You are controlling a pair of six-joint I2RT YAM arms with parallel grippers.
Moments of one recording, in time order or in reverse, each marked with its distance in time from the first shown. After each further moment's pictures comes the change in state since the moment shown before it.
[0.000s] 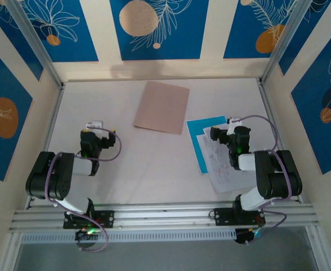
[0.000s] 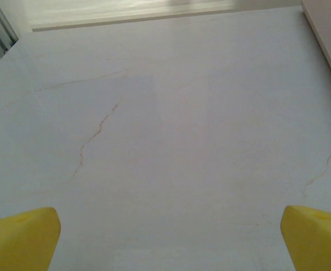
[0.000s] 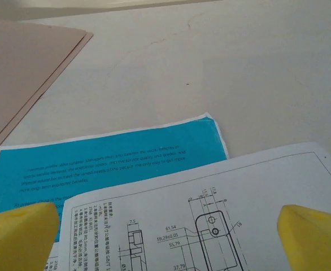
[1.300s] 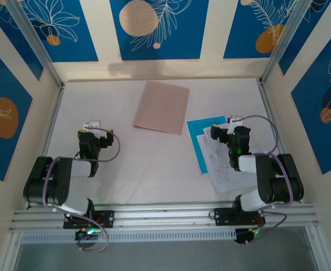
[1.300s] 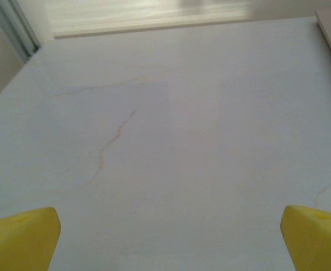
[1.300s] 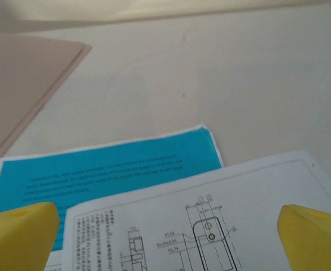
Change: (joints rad) left arm 0.000 -0.099 -0.012 -0.050 -0.065 -0.003; right arm 0.029 -0.076 -0.011 -0.014 0.056 0.006
